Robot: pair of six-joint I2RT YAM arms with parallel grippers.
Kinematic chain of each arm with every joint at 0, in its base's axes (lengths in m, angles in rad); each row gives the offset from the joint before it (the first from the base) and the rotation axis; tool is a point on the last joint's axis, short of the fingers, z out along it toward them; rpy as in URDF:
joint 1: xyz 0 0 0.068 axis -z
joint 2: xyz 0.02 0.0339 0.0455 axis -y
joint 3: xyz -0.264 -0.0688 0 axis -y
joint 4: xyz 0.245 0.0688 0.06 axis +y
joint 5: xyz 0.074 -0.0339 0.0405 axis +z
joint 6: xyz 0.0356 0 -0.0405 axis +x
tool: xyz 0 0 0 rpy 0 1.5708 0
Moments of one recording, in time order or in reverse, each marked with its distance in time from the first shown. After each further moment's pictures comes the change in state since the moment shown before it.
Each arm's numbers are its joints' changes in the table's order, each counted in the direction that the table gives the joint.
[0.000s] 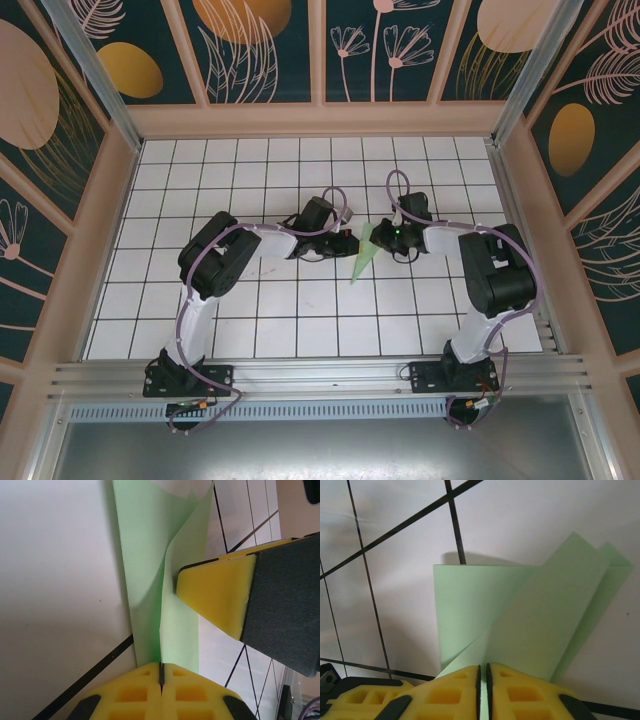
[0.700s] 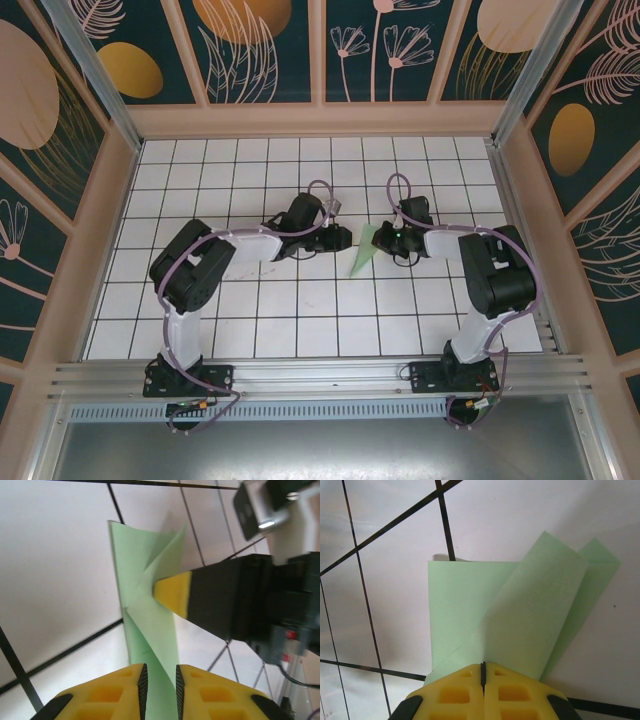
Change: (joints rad) left arm -0.010 0.233 -0.149 0.013 0.108 0.005; right arm 0.002 0.005 -0.045 -0.057 -0.006 0.000
